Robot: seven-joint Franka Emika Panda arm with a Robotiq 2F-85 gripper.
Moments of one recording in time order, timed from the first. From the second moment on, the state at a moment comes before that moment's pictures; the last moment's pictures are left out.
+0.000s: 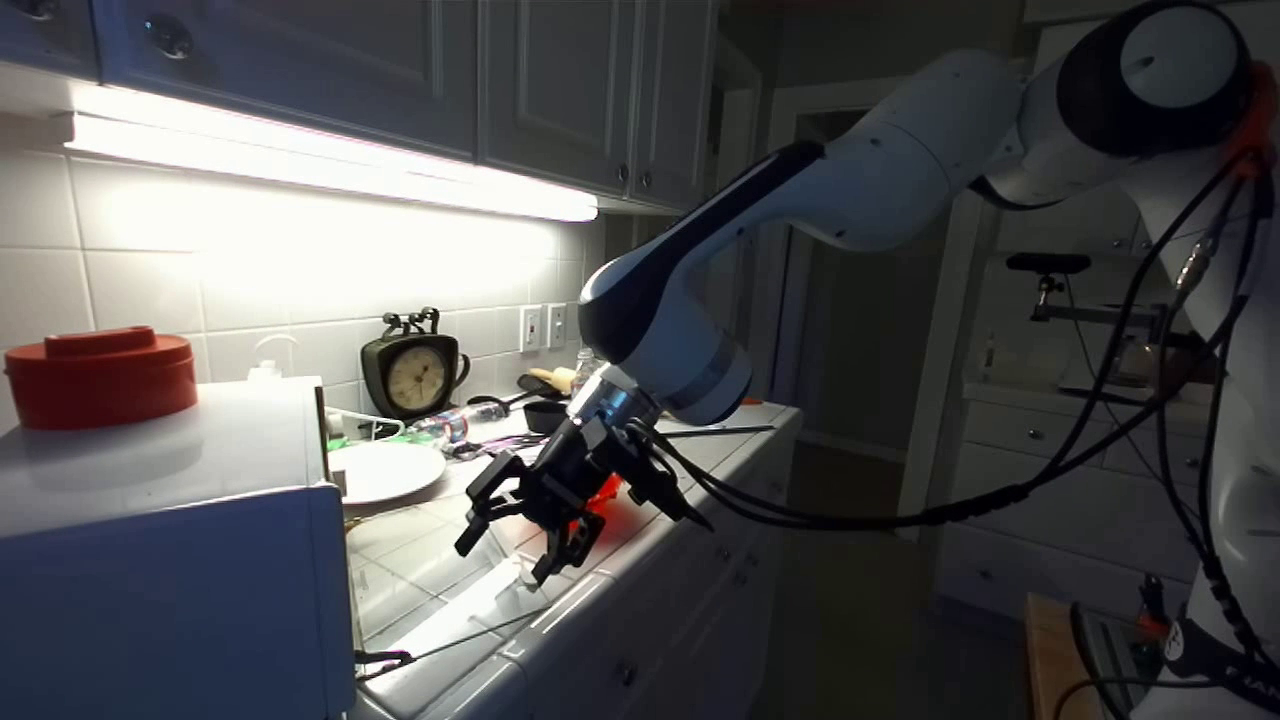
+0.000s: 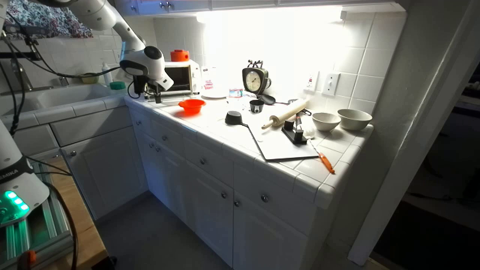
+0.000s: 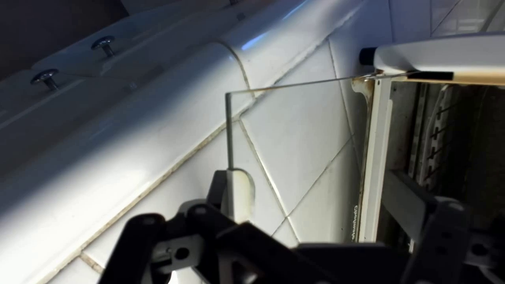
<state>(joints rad) 0.04 0.51 0.43 -1.96 1.06 2.78 -0.16</state>
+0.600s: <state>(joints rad) 0.01 0.53 0.45 -1.96 1.06 2.78 -0.18</state>
